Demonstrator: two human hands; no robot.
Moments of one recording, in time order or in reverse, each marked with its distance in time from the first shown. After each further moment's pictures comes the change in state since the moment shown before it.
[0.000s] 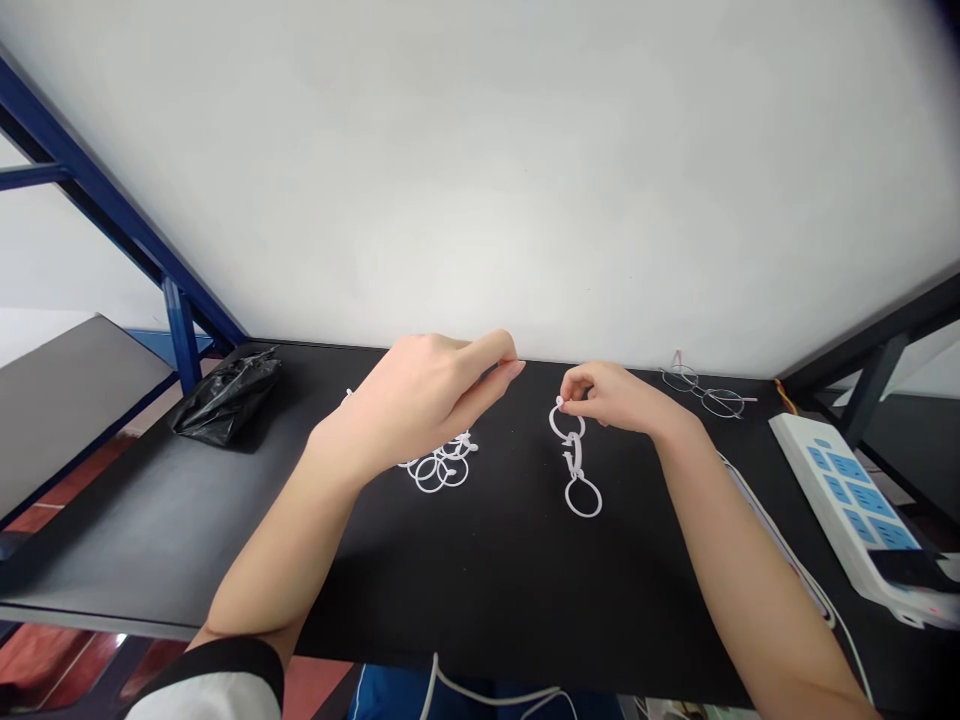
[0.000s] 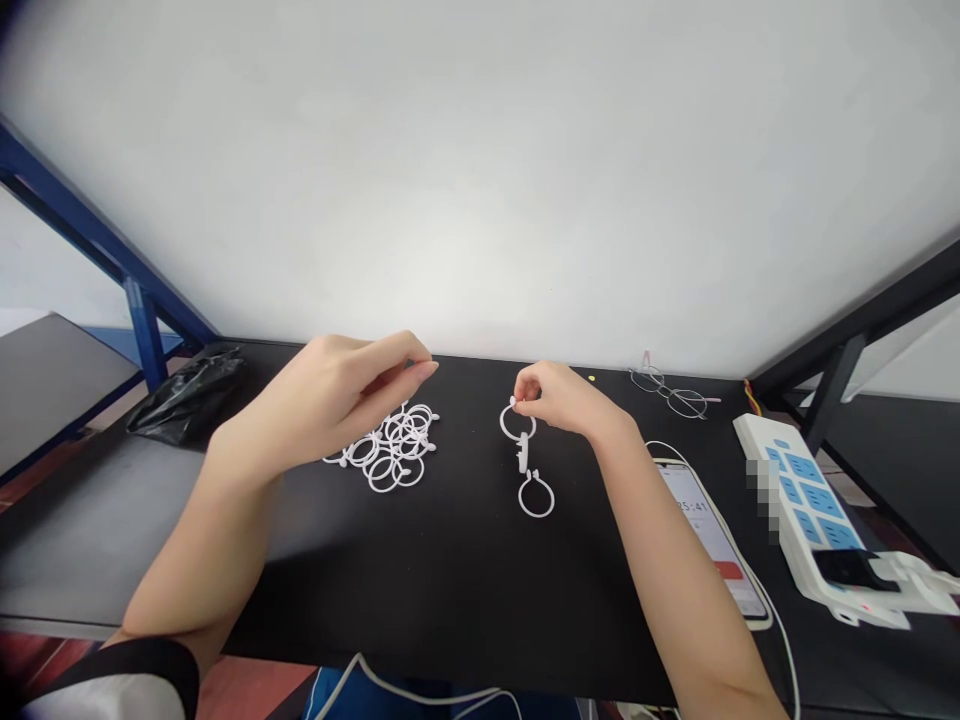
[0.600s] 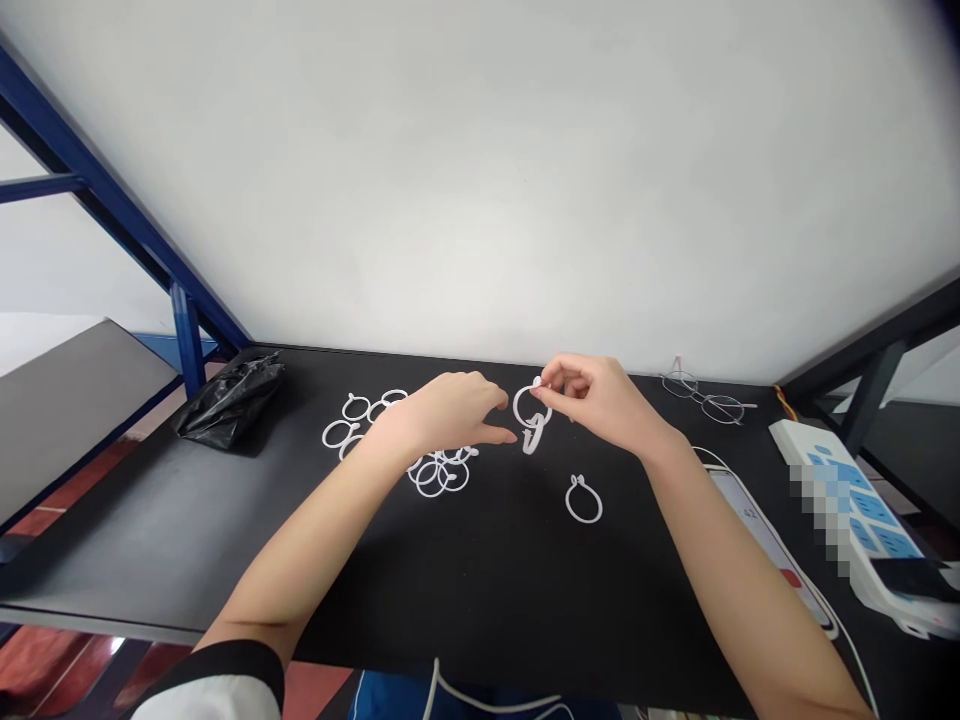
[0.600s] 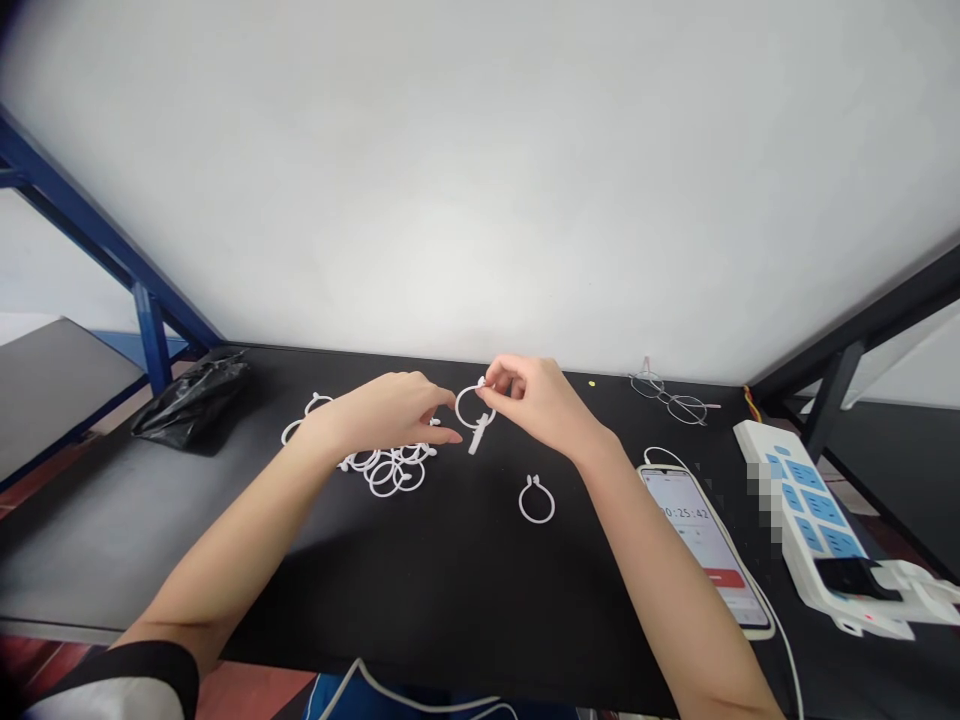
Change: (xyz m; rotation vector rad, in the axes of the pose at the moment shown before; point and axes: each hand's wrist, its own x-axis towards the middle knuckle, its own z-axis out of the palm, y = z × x) left_hand 0.012 -0.029 0.050 -0.011 -0.594 -0.142; right_hand -0.016 -0.040 0.014 0.176 0.295 -0.240
